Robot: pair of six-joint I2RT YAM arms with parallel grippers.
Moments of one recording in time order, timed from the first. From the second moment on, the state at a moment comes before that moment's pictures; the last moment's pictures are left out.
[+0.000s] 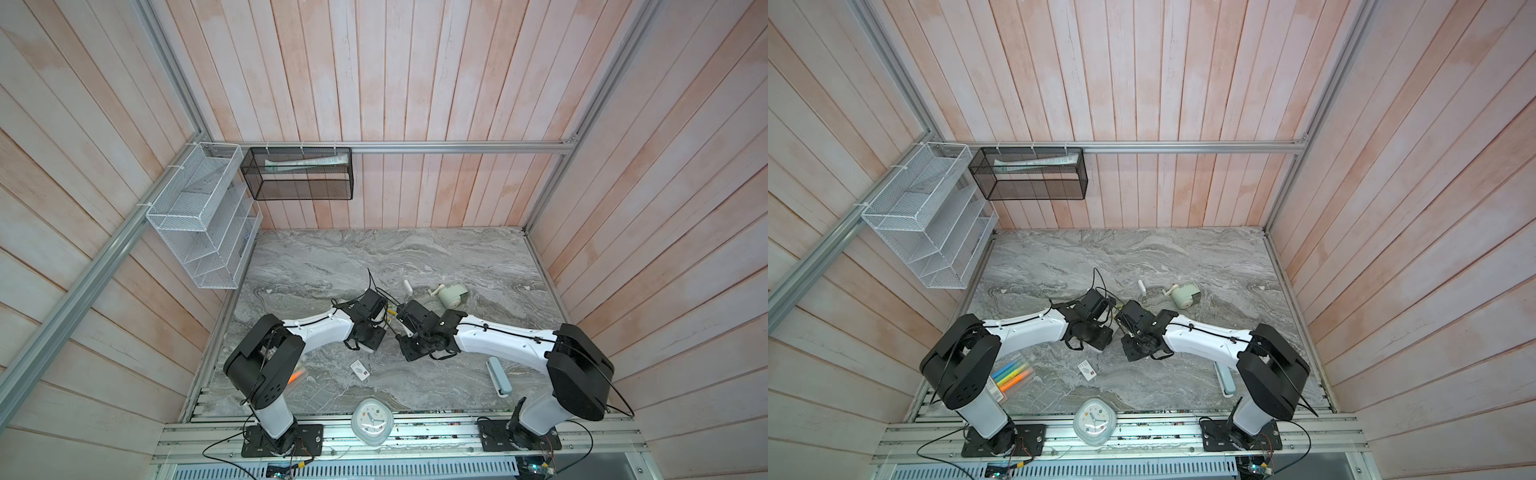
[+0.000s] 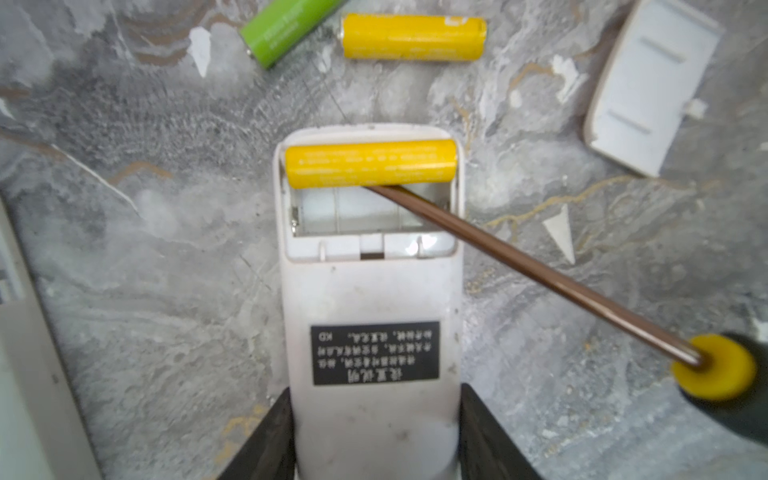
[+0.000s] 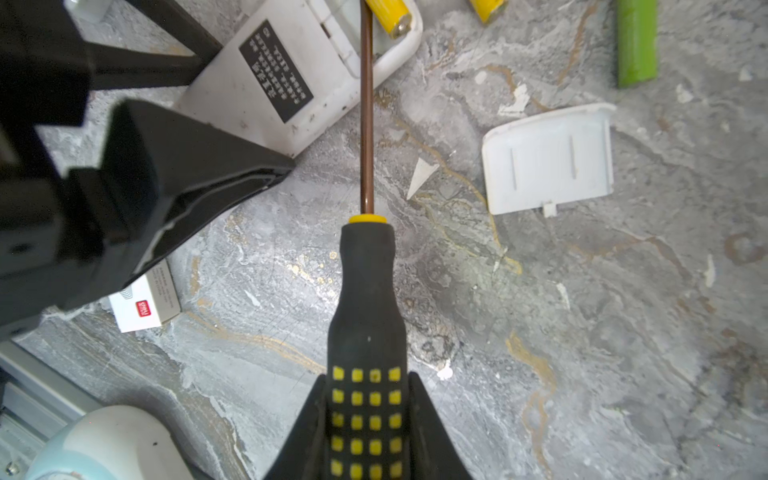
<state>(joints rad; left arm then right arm) -0.69 1.71 0.96 -0.46 0.03 -0.13 0.96 1.58 1.01 -0.60 -0.02 0.51</state>
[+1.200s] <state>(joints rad) -0.67 1.71 0.96 -0.46 0.05 -0.19 0.81 1.29 0.69 -0.54 0.13 0.58</state>
